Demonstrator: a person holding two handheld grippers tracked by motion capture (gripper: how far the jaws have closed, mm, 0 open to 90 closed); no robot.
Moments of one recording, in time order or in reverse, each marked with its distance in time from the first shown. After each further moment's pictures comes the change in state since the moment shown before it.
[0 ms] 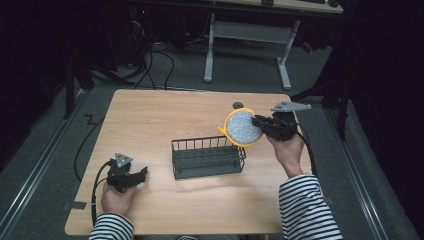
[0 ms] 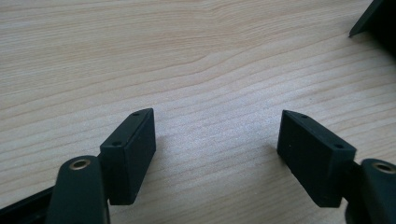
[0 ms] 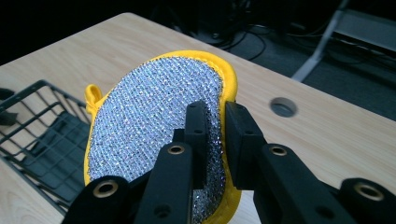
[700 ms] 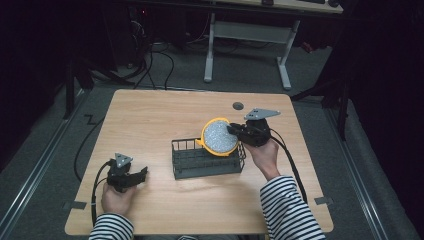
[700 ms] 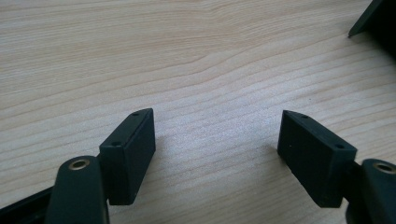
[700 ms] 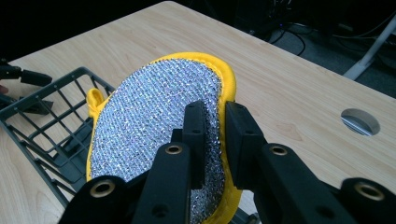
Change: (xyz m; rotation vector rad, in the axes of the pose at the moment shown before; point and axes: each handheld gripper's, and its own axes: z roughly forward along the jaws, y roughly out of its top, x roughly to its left) left arm 0.000 0.000 0.000 0.000 -0.001 0.000; right arm 0.040 -0.008 0.051 0.015 0.115 -0.057
